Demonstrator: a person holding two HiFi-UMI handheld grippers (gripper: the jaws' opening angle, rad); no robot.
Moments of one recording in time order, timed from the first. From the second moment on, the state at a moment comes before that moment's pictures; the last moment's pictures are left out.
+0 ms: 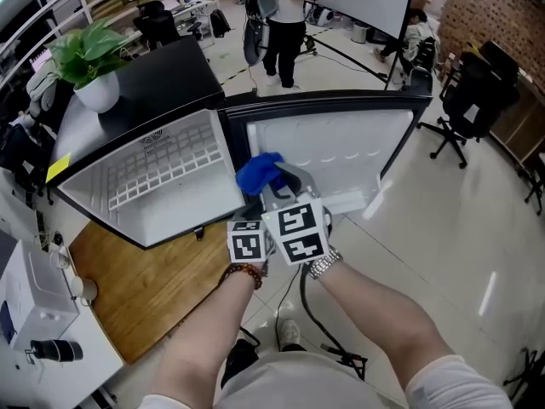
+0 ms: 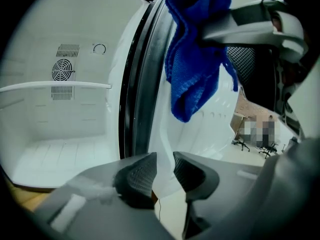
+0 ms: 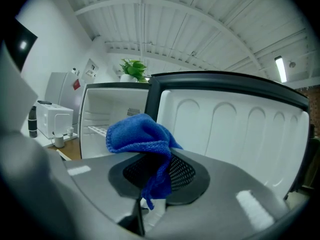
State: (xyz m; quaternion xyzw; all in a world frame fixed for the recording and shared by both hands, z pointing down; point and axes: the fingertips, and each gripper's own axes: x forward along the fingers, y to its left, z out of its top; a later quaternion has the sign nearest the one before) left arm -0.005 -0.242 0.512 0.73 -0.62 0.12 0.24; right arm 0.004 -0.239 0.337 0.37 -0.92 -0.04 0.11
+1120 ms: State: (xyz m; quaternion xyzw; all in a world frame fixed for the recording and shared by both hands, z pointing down) left arm -0.009 -0.242 0.510 0.73 -0.63 0.12 0.24; right arm 0.146 -0.305 0.355 0.50 -0.85 -0.02 0.12
